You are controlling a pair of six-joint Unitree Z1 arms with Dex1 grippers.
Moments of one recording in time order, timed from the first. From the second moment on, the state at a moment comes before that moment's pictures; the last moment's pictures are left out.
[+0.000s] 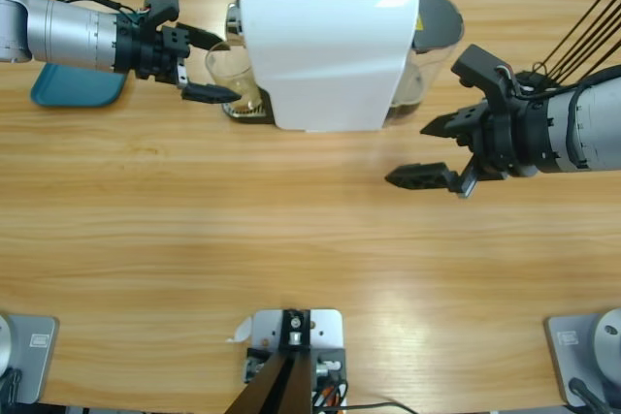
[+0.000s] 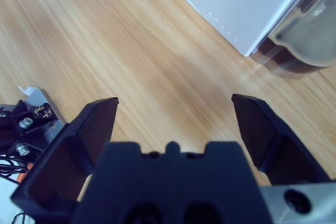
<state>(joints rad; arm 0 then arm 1) -0.34 1.91 -0.92 -0.16 -0.73 0.75 0.67 1.44 -0.74 0.21 0.28 -0.05</state>
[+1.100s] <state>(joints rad) -0.27 1.09 -0.67 0.35 -0.31 0.12 0.47 1.78 -1.91 1.04 0.29 -0.02</state>
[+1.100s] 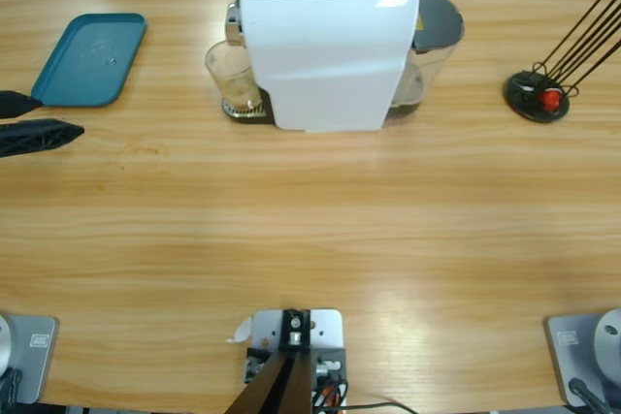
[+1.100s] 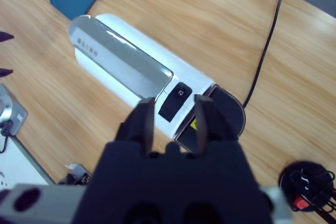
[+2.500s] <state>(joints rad) -0.31 1.17 -0.64 0.23 -0.30 0.16 0.49 1.91 -1.97 1.13 0.29 -0.01</state>
